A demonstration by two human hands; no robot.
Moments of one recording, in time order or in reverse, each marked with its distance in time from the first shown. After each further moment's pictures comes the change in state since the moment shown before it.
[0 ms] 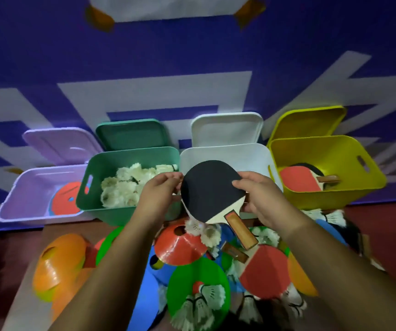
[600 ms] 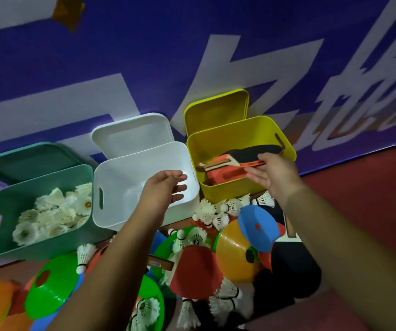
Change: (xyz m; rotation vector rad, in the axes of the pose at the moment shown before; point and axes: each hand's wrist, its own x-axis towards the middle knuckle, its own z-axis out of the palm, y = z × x) left_hand -0.011 -0.019 0.251 0.136 -0.173 -0.088; right_hand 0.026 0.000 -0.283 0.494 0.509 0.147
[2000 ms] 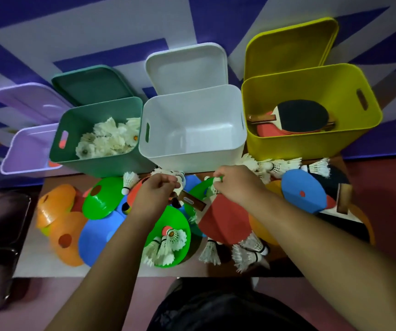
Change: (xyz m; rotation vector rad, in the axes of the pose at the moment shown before) left_hand -0.089 -0.114 -0.107 0.267 0.283 -0.093; right_hand -0.046 0.185 0.063 -1.445 -0.579 -0.557
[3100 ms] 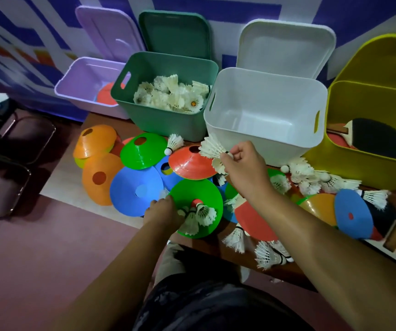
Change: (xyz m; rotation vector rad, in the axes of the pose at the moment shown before) left_hand -0.025 -0.171 -0.056 0.931 -0.031 -0.233; right_hand -0.019 -0.116 0.062 0.423 0.067 -0.116
